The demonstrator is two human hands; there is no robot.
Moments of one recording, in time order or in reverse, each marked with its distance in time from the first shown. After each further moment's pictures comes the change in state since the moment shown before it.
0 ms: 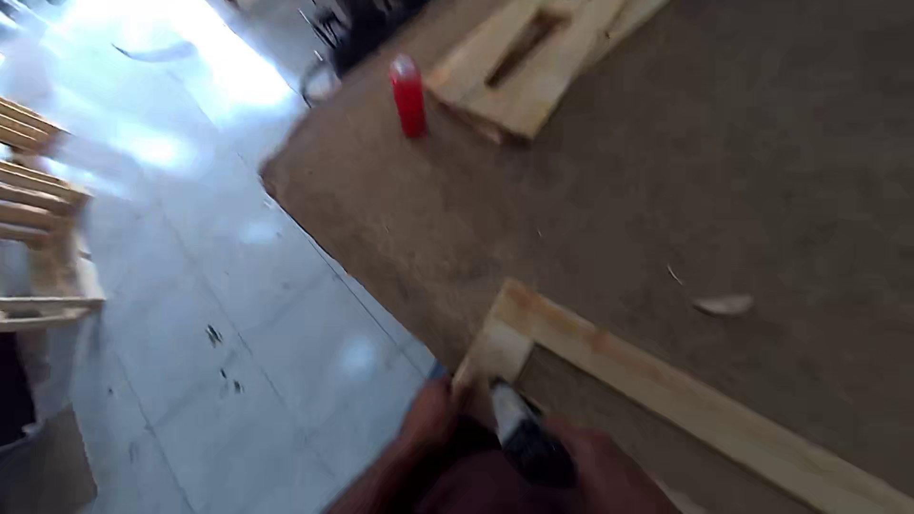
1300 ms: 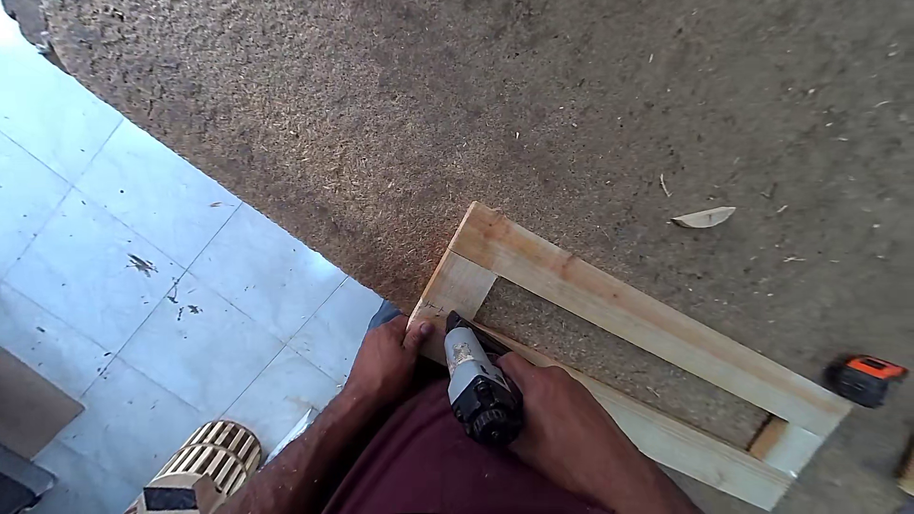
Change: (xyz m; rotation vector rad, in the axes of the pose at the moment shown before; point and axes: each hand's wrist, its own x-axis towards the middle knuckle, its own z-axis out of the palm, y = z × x) left_hand 0.007 0.008 -0.004 0.127 -0.099 -0.070; right_hand 0.024 -0.010 -0.010 -0.130 -0.211 0.251
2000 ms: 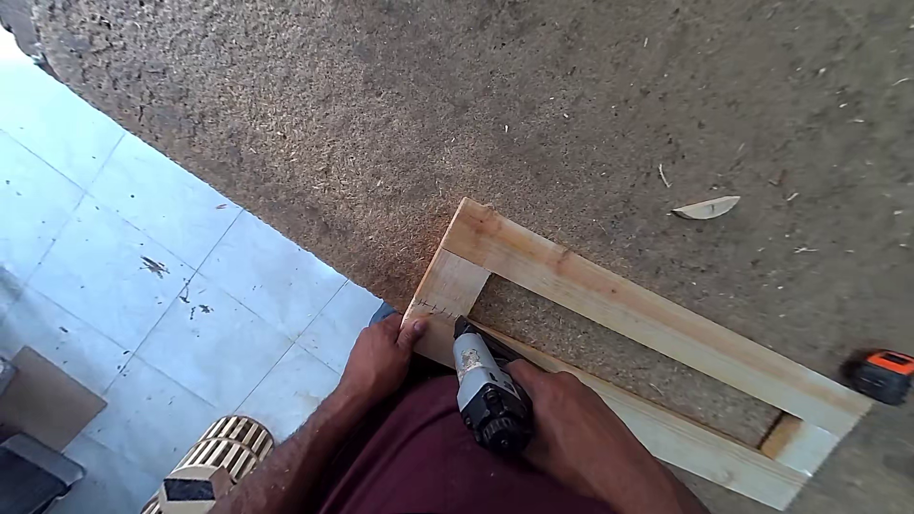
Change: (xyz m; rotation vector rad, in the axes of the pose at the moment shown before) left_hand -0.001 0.004 -0.002 0.042 -0.007 -0.047; right_hand -0.005 0.022 0.002 -0.004 -0.036 0.002
